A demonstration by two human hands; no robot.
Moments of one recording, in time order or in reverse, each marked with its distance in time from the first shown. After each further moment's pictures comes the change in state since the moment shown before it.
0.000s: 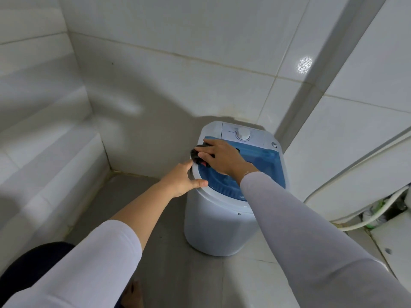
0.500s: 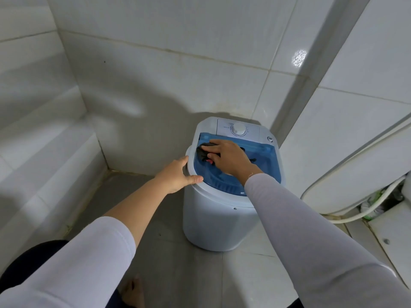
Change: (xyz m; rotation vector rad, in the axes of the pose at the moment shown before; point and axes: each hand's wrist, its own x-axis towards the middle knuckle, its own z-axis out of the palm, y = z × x) left_hand -0.001 0.004 0.000 0.075 0.007 -0.036; right_hand -0.017 0.020 0.003 -0.017 0.060 0.051
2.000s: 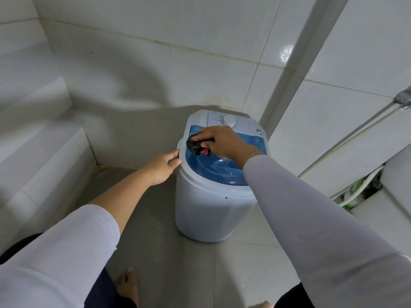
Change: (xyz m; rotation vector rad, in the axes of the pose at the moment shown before) left_hand 0.006 -0.020 -0.002 -0.021 -0.019 0.009; right_hand -0.017 -0.018 -0.040 0.139 -0.043 -0.047
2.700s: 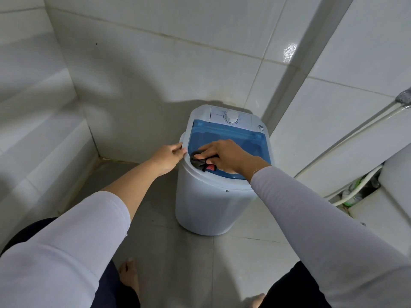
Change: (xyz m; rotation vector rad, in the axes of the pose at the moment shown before) left_hand 0.000 0.006 0.005 -0.174 0.066 -0.033; right_hand -0.027 0.009 0.026 -0.141 -0.175 -0.110
